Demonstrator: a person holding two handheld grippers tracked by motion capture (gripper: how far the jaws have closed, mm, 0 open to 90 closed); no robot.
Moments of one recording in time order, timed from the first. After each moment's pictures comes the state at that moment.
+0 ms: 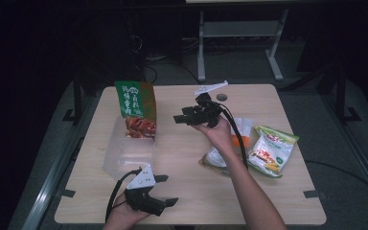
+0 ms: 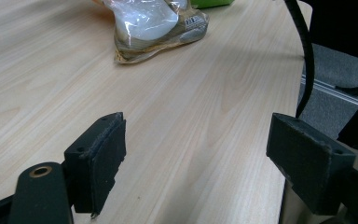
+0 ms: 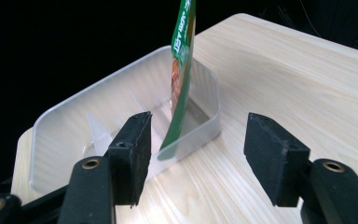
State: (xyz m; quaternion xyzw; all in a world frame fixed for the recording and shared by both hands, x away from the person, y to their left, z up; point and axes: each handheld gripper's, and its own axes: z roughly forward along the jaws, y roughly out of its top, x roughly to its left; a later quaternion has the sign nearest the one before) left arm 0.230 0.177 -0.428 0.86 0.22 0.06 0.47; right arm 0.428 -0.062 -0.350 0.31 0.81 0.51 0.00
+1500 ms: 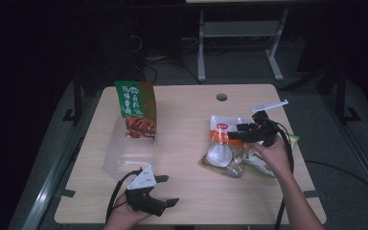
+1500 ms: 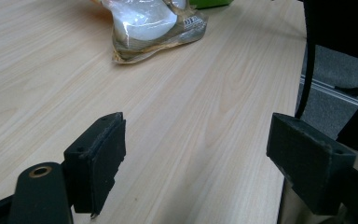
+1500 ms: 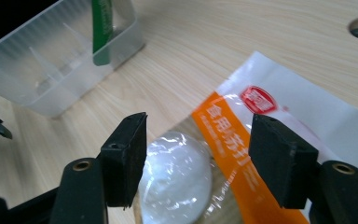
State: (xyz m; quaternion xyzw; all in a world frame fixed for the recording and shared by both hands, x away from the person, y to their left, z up) left arm 0.229 0.175 -0.429 0.86 0.22 0.06 0.47; right arm 0.375 -0.211 -0.375 0.41 0.80 0.44 0.03
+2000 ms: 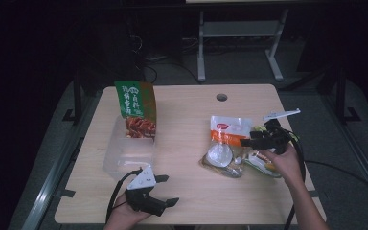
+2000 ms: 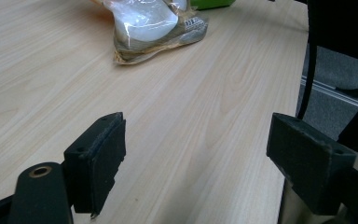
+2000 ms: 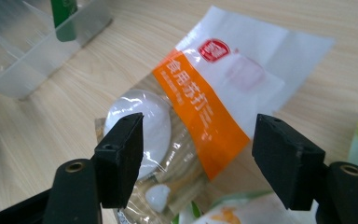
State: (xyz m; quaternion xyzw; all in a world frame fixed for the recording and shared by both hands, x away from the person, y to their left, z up) left arm 0.229 0.175 -0.428 0.85 0.22 0.06 0.47; right arm 0.363 -0.243 -0.397 0.45 0.79 0.41 0.04
